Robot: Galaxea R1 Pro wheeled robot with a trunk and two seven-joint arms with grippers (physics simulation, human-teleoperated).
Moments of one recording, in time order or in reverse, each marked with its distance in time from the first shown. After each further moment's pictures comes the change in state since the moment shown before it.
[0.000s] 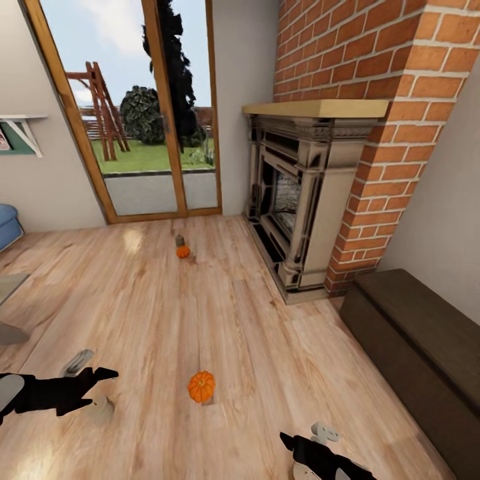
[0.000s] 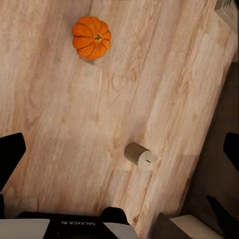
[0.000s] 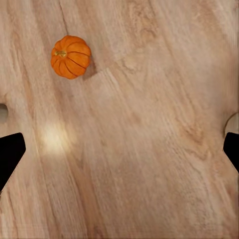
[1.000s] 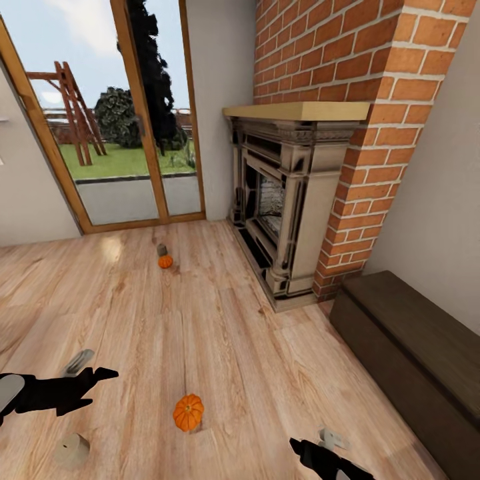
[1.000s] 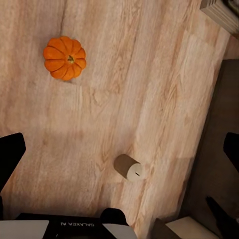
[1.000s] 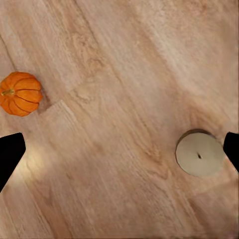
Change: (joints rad) left arm 0.000 -0.001 0.001 -0.001 0.000 0.000 0.000; right arm 0.000 0.001 -0.012 0.014 -0.011 0.010 -0.162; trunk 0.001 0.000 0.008
